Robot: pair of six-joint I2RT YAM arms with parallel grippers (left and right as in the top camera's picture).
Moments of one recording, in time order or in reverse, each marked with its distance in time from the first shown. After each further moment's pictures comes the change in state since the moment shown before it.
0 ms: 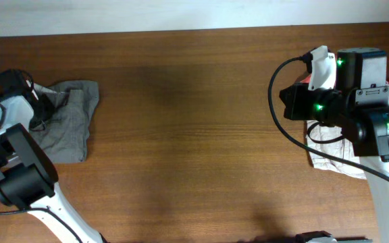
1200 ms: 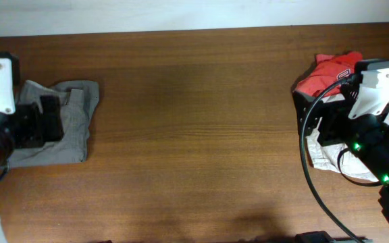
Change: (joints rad) left arm -0.266 -0.858 0.647 -1.038 0.147 0.252; right arm 0.000 -0.298 0.002 0.106 0.146 -0.102
